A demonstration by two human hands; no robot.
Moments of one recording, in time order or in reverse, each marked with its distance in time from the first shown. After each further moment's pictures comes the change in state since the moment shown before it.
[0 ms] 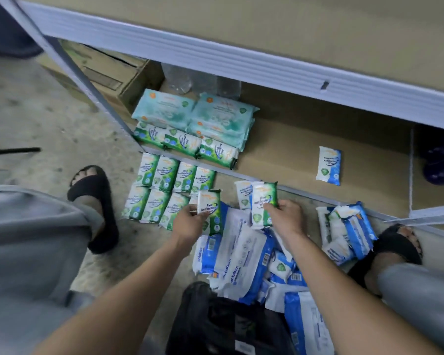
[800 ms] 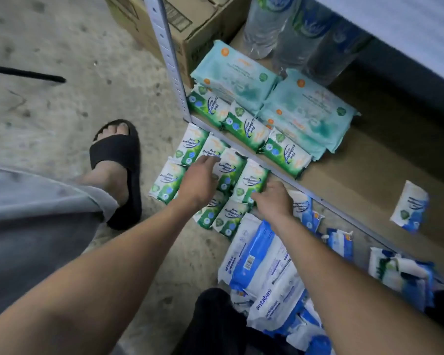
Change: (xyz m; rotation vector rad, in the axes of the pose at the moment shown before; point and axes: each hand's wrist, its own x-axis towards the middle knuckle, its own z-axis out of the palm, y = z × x) left_hand 0.145 0.000 -0.087 0.587 0.041 0.412; right_hand 0.036 -0.077 0.176 -0.391 -0.262 -0.048
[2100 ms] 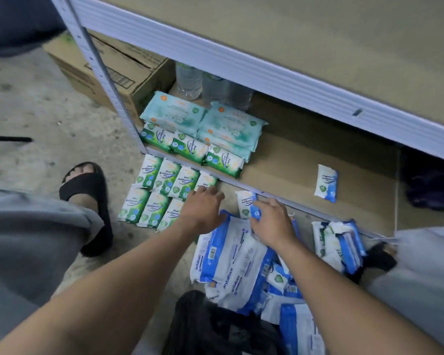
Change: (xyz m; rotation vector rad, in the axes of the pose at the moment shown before) left_hand -0.078 0.113 0.017 0.549 -0.223 0.390; right_hand -0.085 0.087 -0.104 -0.483 0.136 -0.302
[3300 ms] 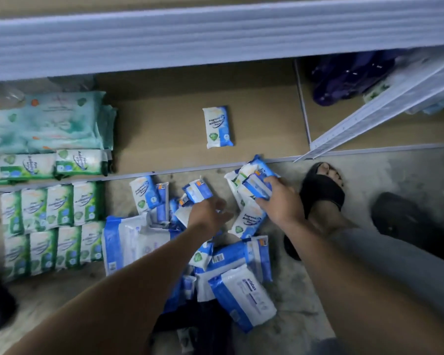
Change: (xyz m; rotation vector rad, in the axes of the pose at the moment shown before) left_hand 0.075 0.265 0.120 -0.521 -0.310 -0.168; right_hand -0.042 0.292 -0.012 0.299 0.164 0.418
